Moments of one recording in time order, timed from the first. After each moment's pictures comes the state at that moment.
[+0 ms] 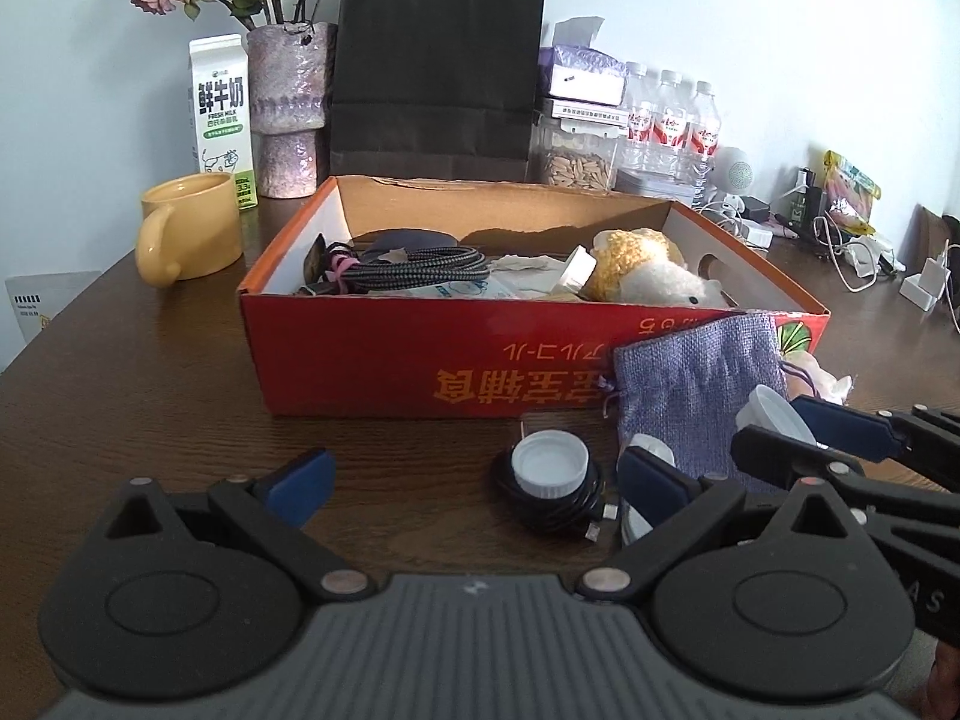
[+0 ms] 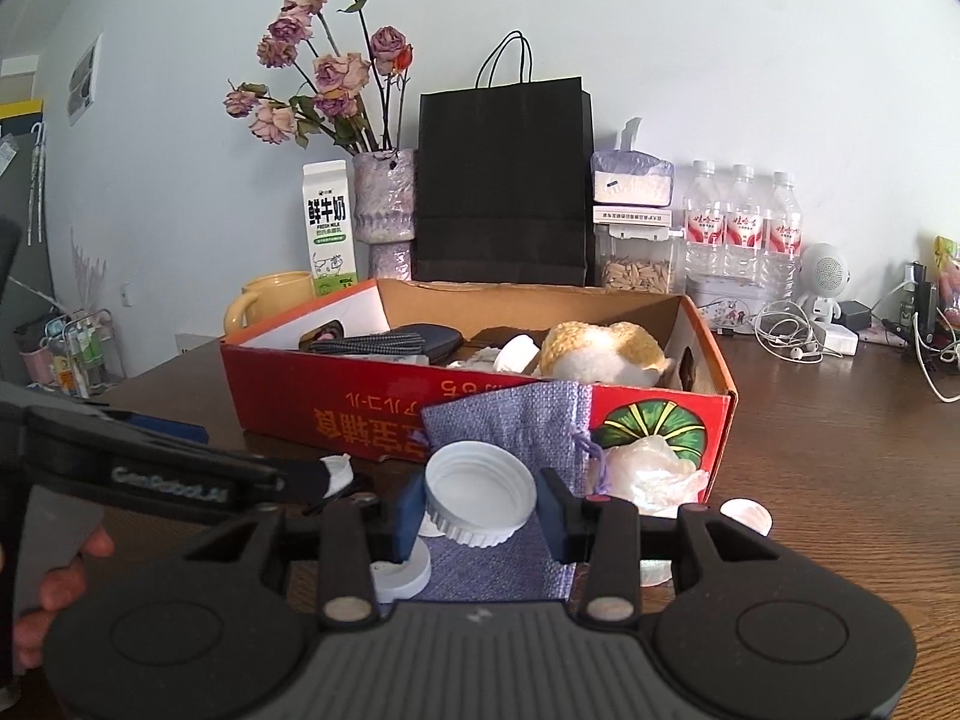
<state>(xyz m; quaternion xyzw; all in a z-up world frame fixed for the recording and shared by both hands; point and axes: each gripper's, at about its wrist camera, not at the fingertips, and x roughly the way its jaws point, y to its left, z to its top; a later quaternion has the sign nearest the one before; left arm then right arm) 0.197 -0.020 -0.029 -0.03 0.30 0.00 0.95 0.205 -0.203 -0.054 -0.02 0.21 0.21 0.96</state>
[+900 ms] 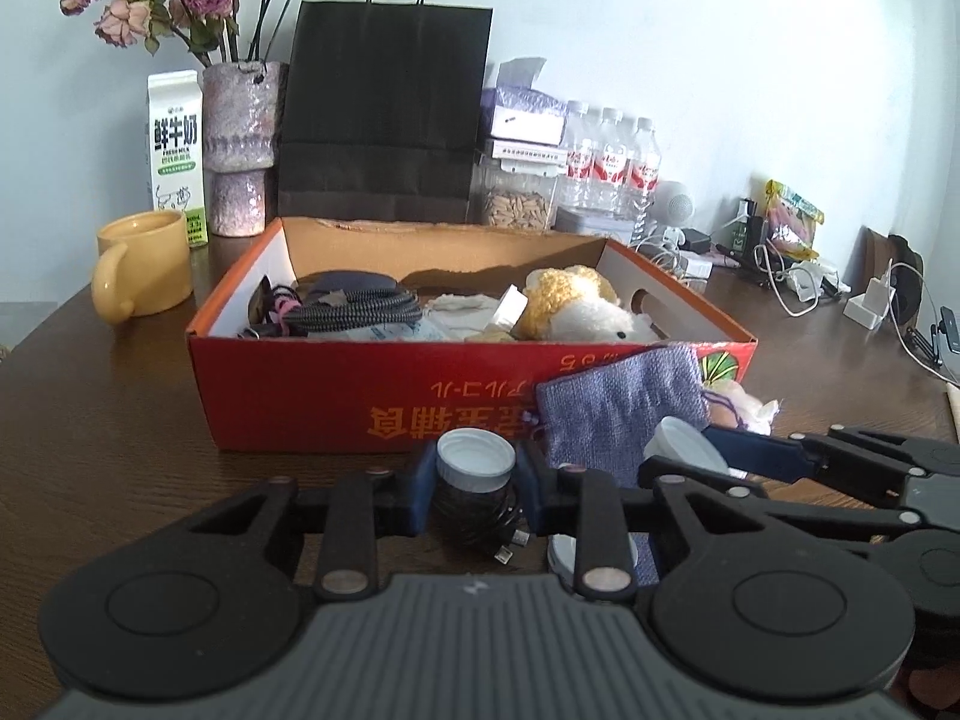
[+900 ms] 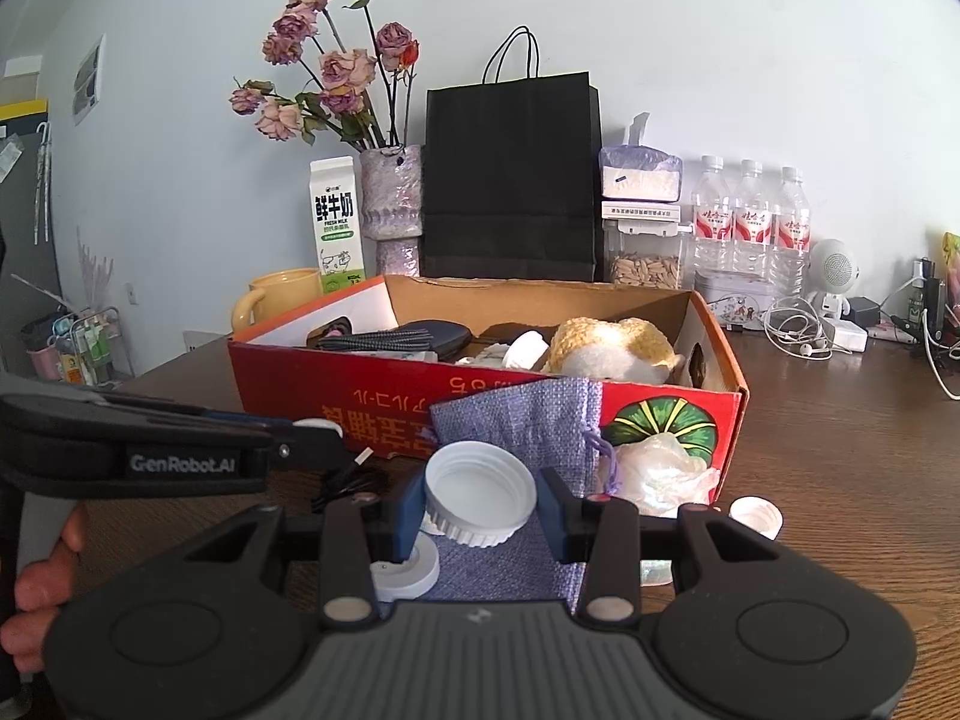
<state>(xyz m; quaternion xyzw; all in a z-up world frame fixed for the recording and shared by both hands) 0.183 -0.028 -0.018 -0.04 0.25 -0.05 0.96 0.206 -0.198 -0.054 -0.02 0.21 0.22 0.95</state>
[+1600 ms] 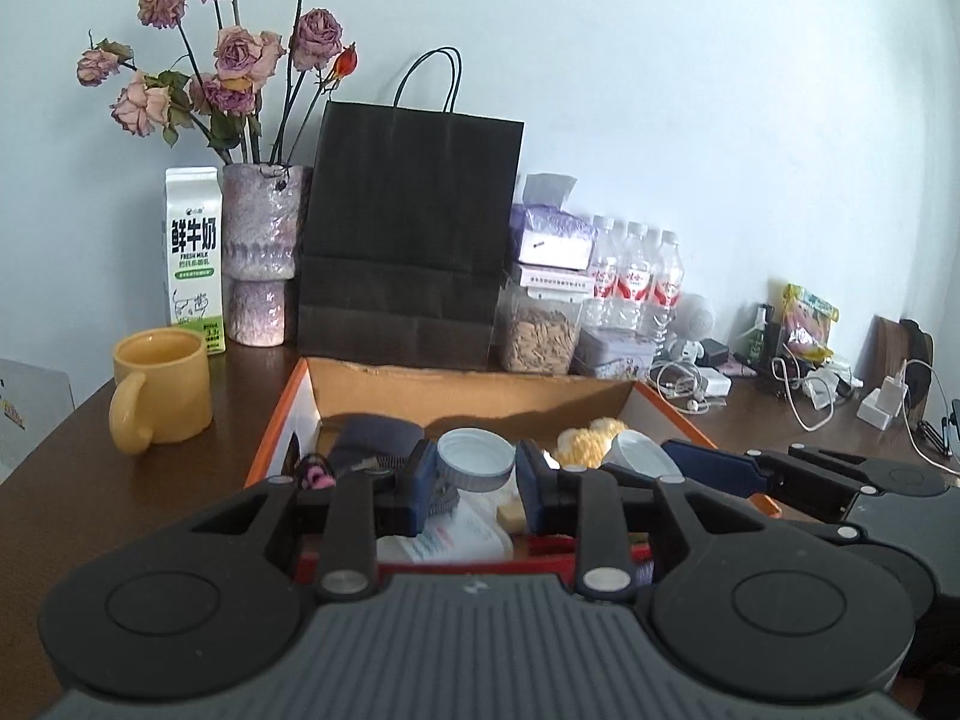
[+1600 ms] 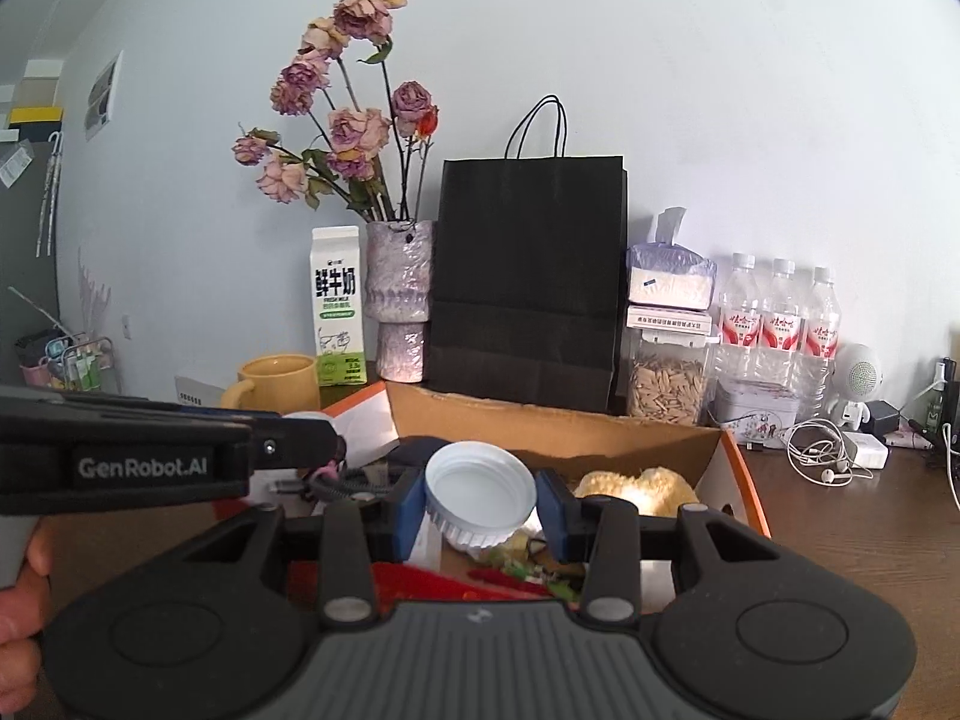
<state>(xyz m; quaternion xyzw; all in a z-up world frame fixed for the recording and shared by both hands) 0.224 -0.002 0.040 -0.06 0.18 -0.04 0.98 0.268 -0.158 0.000 -0.04 0.15 0.21 0.96</state>
